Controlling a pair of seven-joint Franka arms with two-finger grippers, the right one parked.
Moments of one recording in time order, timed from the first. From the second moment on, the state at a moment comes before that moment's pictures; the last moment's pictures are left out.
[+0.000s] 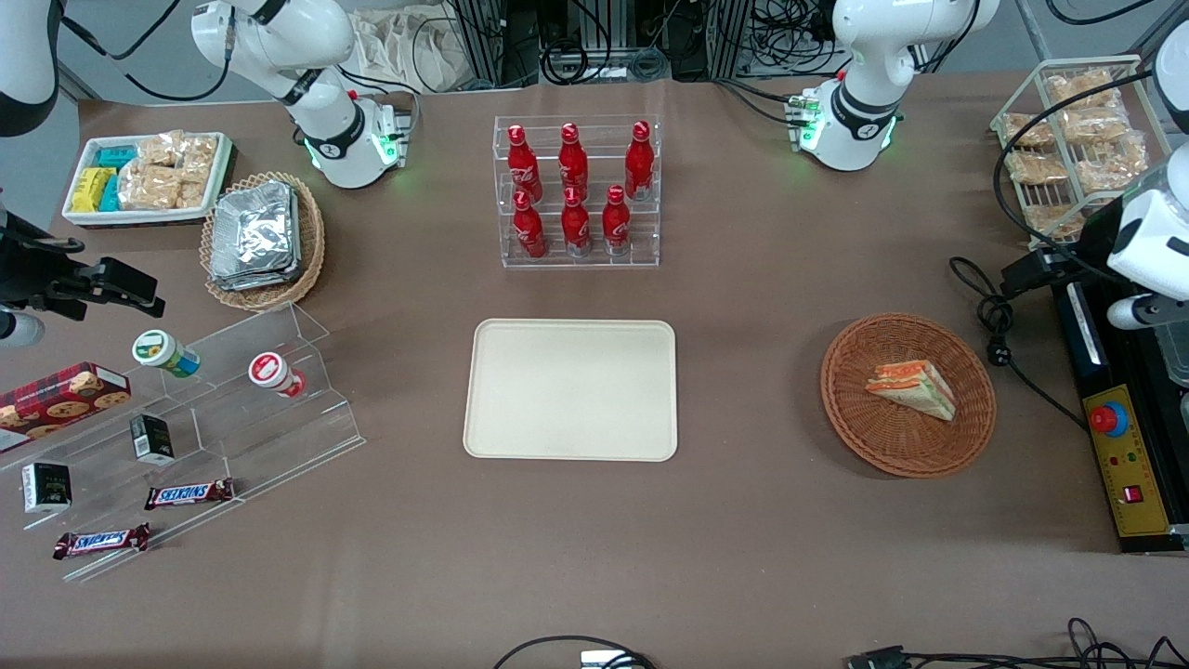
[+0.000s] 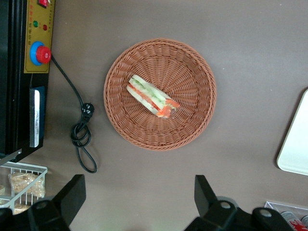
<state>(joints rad) 0.12 0.00 -0.10 -1.69 0.02 1.60 -0.17</state>
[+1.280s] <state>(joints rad) 0.14 0.15 -0.10 -1.87 0.02 1.94 -0.75</state>
